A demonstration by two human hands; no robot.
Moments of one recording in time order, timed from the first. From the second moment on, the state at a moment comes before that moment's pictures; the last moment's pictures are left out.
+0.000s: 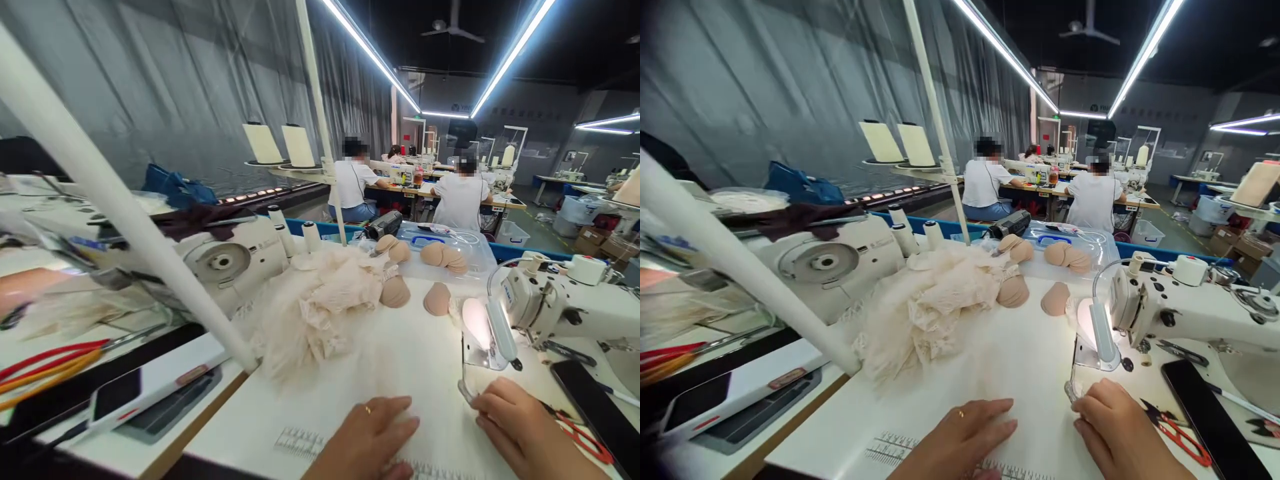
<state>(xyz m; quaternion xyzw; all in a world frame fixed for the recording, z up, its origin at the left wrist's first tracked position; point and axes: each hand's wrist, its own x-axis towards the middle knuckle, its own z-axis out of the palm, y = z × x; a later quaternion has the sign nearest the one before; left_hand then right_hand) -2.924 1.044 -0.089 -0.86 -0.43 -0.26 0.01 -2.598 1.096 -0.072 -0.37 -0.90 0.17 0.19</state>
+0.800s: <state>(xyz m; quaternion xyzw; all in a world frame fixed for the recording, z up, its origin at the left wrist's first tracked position) -2.939 1.106 -0.058 -0.70 -0.60 -0.37 -0.11 -2.636 1.089 -0.072 -0.49 -0.67 0.45 0.31</state>
